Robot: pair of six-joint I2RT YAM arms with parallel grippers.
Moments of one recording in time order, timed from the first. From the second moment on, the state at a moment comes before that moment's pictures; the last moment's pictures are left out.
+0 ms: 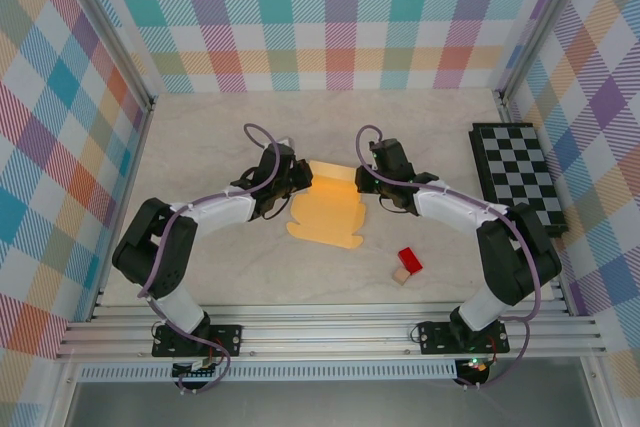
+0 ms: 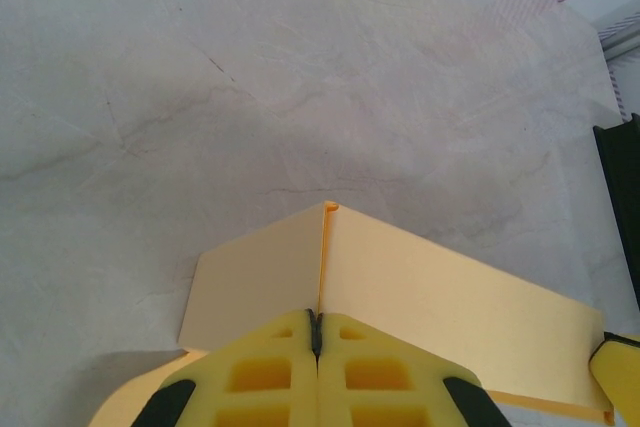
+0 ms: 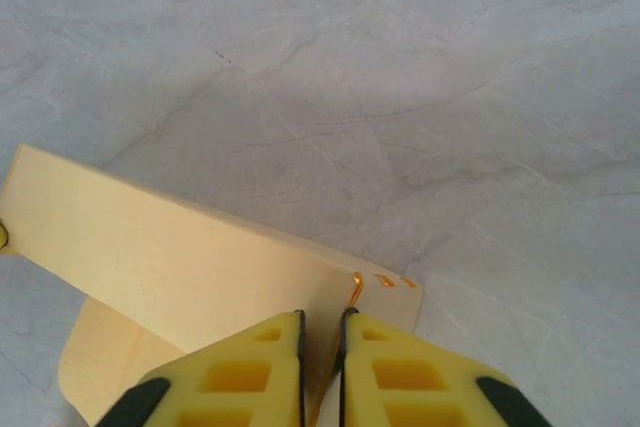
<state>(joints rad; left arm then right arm) -0.55 1.68 0.96 0.10 0.01 -0.76 0.54 1.59 0.97 -0.13 0.01 0.53</state>
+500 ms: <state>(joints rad) -0.55 1.69 1.00 0.05 -0.02 -0.76 0.54 1.59 0.96 -0.11 0.02 0.54</state>
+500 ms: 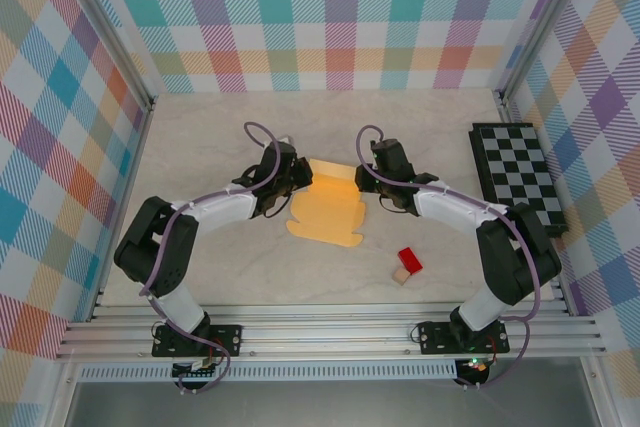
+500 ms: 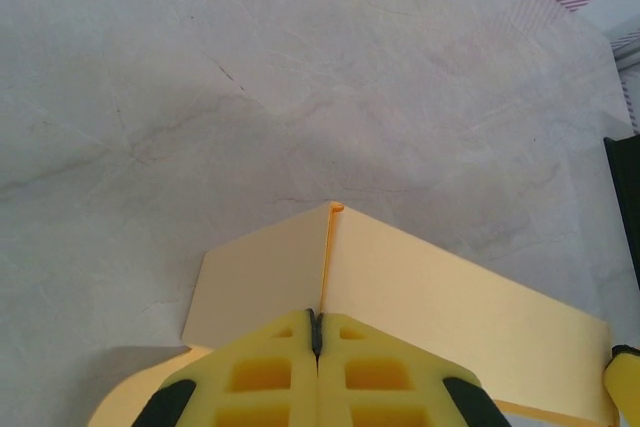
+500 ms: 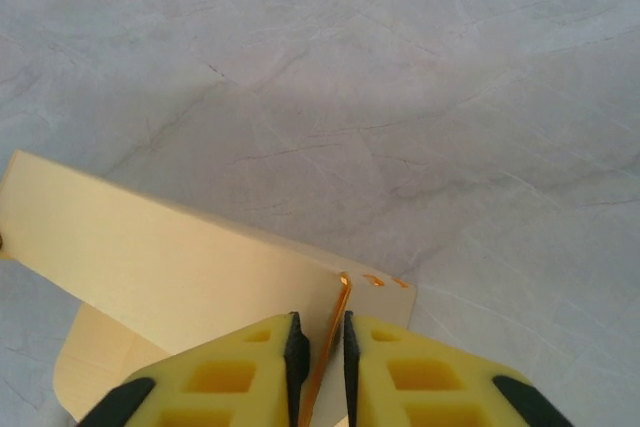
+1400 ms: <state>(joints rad) -0.51 1.38 1.03 -0.48 -0.11 -0.64 0.59 1.56 1.26 -0.54 0.03 0.05</state>
